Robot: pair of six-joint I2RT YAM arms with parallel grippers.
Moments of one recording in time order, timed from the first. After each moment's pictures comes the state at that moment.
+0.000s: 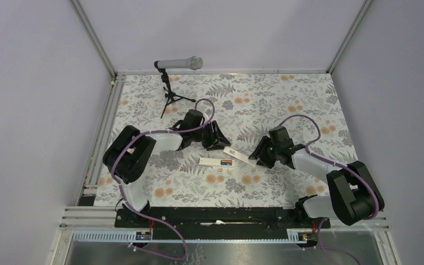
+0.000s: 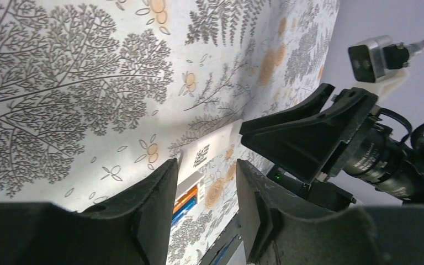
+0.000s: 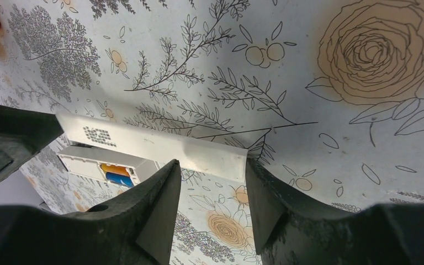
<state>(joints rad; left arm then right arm) -0.58 1.82 0.90 0.22 0.57 -0.97 0.40 1.34 0.53 -0.18 -0.18 0.92</state>
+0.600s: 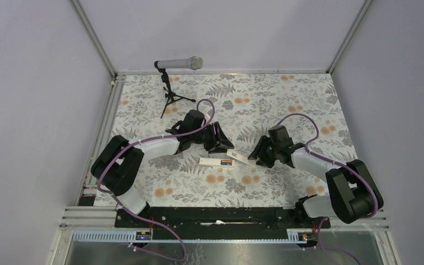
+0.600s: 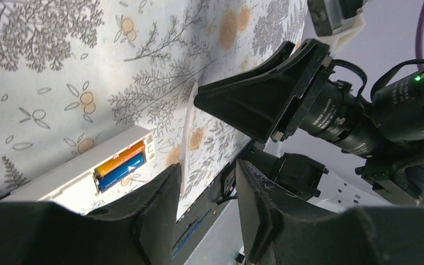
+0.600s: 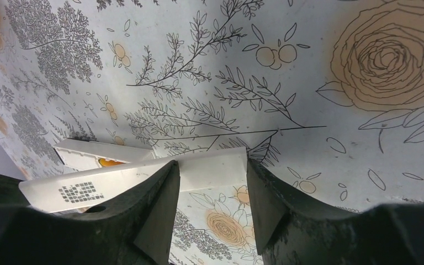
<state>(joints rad) -0.64 1.65 0.88 0.13 0.57 -1.03 0.40 1.36 0.54 -0.18 -0.20 0.89</state>
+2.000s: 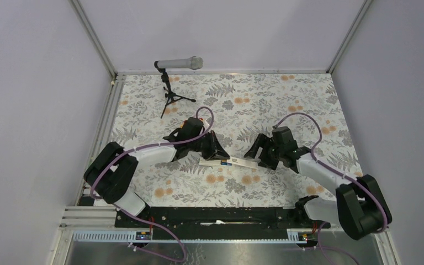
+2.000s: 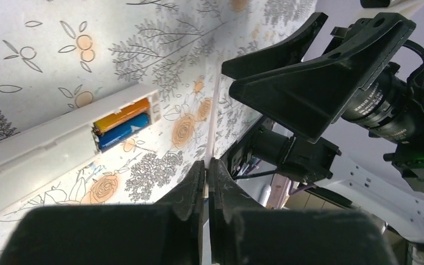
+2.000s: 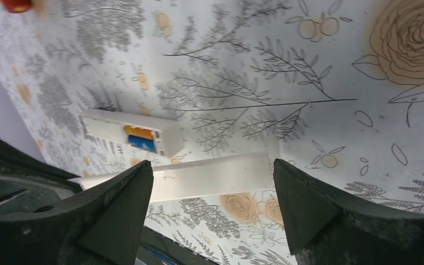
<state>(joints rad) -0.69 1.58 0.78 0.11 0.55 -1.05 0.40 1.26 0.52 -0.20 -0.26 0.86</state>
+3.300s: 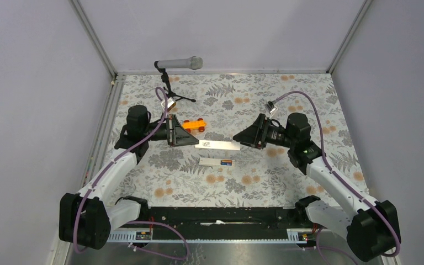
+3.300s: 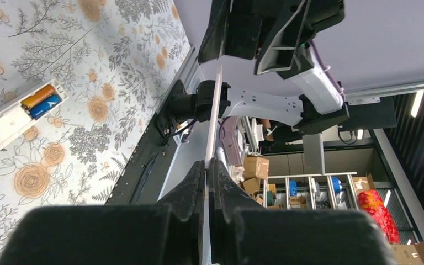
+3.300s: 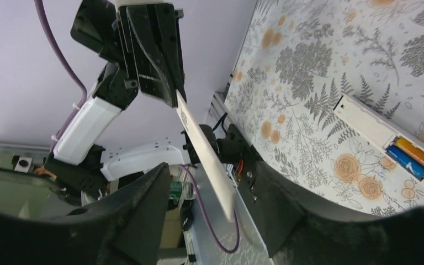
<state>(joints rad) -0.21 1.10 0.70 0.08 1.19 -0.94 0.40 1.01 0.65 0.14 -0.76 1.02</state>
